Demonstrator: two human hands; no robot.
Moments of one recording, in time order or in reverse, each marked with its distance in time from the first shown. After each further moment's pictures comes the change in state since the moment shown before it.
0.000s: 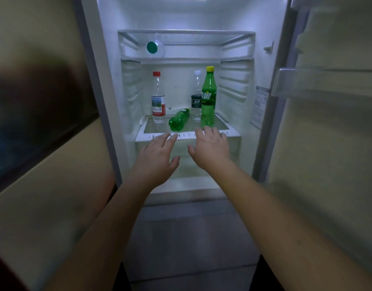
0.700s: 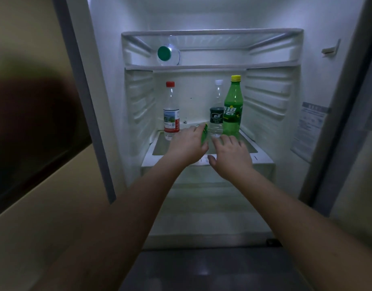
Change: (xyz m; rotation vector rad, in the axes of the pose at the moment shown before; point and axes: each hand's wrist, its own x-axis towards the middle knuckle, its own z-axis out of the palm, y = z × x) left_hand 0.190 -0.026 0.060 0.022 -0.022 0.004; right_hand 0.119 0.034 0.074 -0.089 -0.027 -0.100
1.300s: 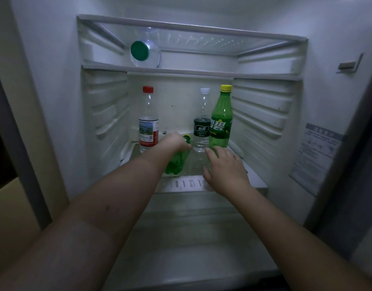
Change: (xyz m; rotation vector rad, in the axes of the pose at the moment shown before) left_hand 0.138 -0.027 0.053 -0.263 -0.441 -0.459; right_hand 0.050 0.031 0.033 0.041 -0.033 0.052
